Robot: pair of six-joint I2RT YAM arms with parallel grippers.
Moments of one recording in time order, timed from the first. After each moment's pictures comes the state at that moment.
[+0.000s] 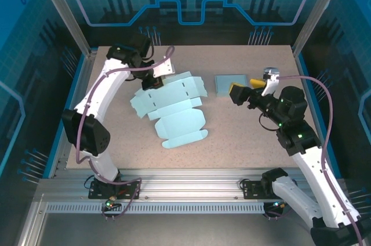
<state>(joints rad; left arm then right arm) -0.28 1.77 1.81 -1.20 0.32 0.95 0.27 0.77 0.89 -0.28 -0.26 0.42</state>
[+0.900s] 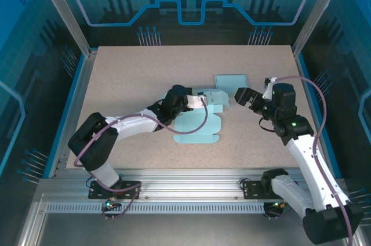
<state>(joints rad) -0.72 1.67 0.94 0.30 -0.30 1.04 0.16 0.90 0.86 -0.53 -0.23 0.61</state>
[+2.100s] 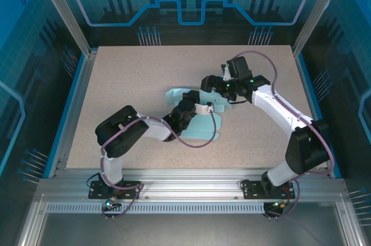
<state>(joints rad) -0.80 1.93 0.86 0.89 -0.51 1.33 0.39 1.56 1.26 -0.58 -0.29 0.63</state>
